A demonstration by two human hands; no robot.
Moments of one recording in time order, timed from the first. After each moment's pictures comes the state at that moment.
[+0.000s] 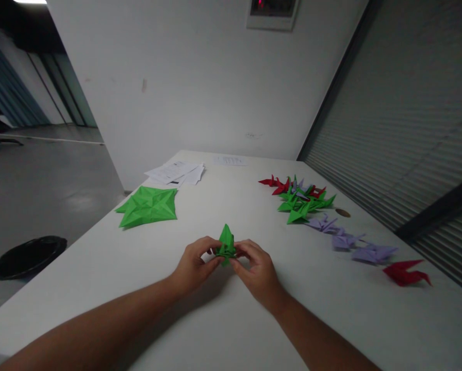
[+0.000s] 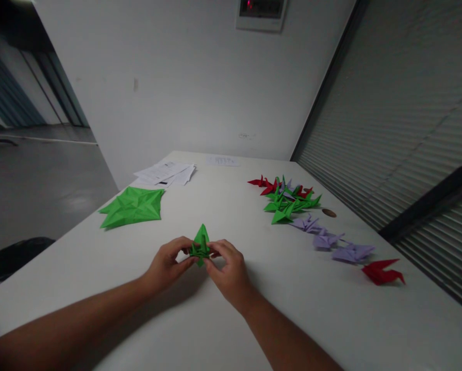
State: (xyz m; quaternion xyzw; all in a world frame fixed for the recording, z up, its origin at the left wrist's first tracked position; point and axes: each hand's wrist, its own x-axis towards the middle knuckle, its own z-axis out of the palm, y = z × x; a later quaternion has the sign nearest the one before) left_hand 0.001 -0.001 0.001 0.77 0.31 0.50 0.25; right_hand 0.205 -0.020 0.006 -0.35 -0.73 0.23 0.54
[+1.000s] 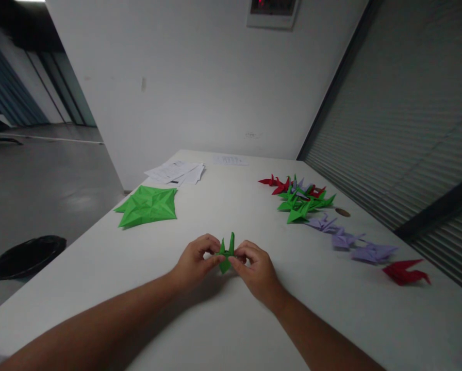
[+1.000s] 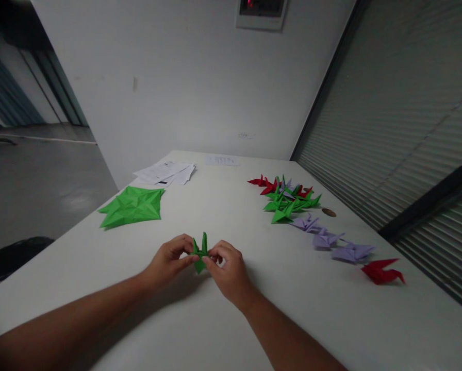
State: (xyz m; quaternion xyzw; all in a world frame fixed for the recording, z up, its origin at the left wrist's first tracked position) left_hand 0.004 0.002 0.005 0.69 0.32 0.48 0.43; right_hand 0.204 -0.020 0.012 -0.40 -0.72 0.25 0.51
